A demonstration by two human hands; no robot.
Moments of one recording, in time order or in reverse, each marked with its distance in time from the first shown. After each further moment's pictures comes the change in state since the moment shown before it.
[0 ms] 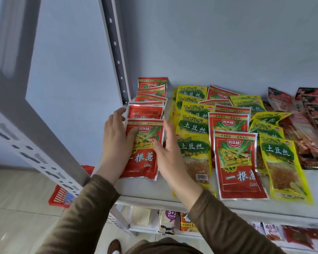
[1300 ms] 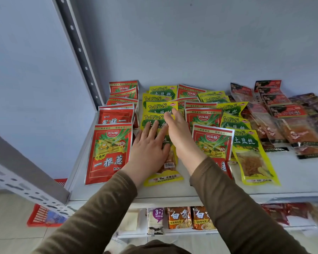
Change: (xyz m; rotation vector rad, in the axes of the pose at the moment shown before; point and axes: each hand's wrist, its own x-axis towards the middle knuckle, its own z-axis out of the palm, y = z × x) left_hand -0.042 0.087 0.079 0.448 -0.508 0.437; right_hand 0.042 -0.012 -0.096 -0.006 0.278 0.188
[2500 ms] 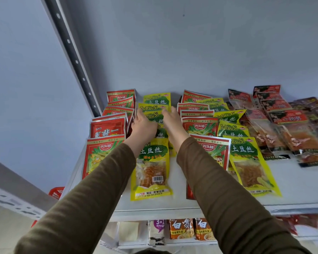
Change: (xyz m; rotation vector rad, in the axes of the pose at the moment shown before) left_hand 0.087 -0.013 -0.035 -0.706 0.027 -0.474; right_hand 0.079 -0.006 0.017 0.074 0.065 0.080
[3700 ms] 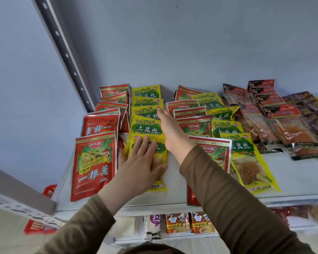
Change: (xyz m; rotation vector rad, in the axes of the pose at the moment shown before) left_hand -0.109 -0.039 0.009 0.773 -0.231 0.339; right_hand -0.019 0.010 -0.024 0.130 -0.168 0.149
